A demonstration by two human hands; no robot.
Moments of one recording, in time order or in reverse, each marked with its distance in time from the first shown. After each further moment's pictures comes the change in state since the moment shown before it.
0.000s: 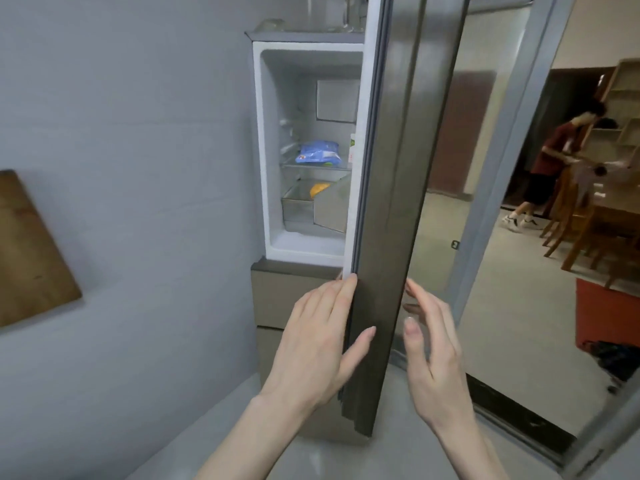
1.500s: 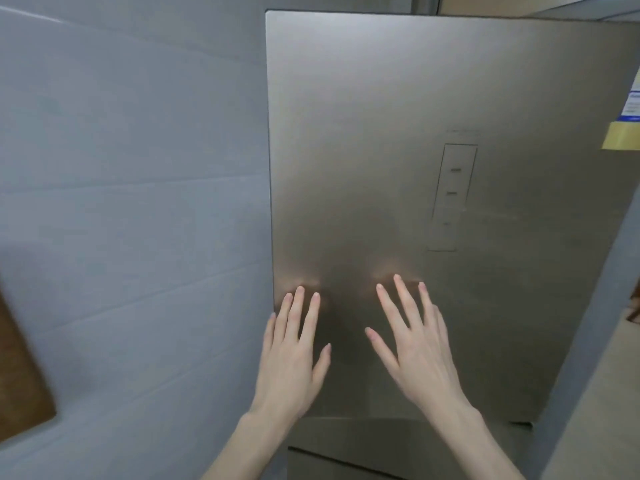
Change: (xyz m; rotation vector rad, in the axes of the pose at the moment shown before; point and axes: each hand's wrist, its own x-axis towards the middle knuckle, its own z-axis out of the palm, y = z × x) left_hand 0.155 -0.339 0.111 0.301 -0.012 -0.289; right_hand 0.293 0.107 0.260 -0.787 -0.199 -0.230
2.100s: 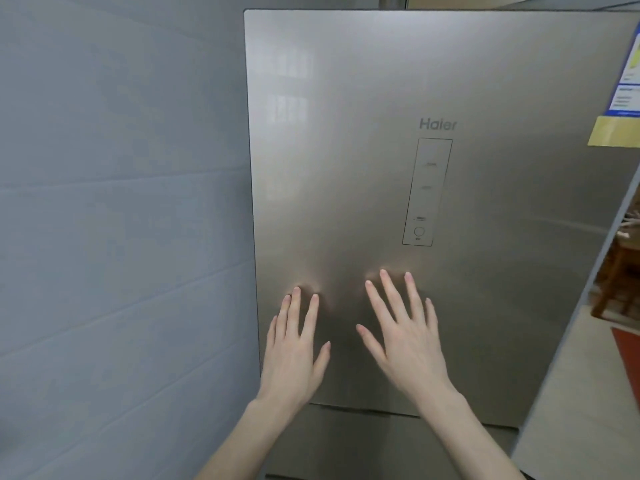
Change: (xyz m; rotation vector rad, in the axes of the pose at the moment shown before) left_hand 0.069 -0.005 0.081 -0.122 -0.085 0.063; right_hand 0.051 0.025 0.039 -0.227 -0.038 0.076
